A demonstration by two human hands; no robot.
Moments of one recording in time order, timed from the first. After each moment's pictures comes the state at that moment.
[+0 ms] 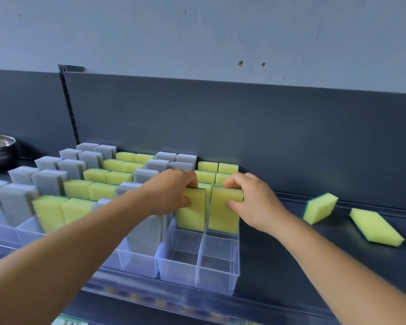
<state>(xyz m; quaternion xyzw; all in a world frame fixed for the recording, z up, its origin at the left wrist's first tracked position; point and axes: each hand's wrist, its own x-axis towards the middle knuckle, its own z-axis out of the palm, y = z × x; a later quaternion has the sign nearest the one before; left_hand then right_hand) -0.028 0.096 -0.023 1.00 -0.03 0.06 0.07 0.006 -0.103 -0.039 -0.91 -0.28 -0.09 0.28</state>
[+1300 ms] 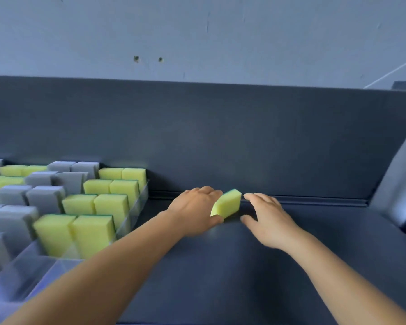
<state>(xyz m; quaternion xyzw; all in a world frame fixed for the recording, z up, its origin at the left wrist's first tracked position) 0.064 -0.163 -0.057 0.98 -0.18 0.06 0.04 0.062 -0.345 -0.069 -0.98 -0.13 -0.04 0.17</state>
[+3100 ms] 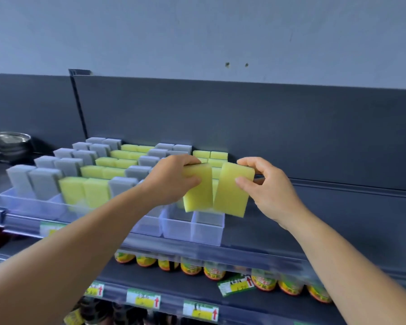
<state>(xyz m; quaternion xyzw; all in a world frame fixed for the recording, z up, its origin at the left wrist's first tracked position) -0.113 0.049 -0.008 0.95 0.00 0.17 0.28 -0.080 -0.158 -0.029 -0.82 -0.23 -0.11 0.51</state>
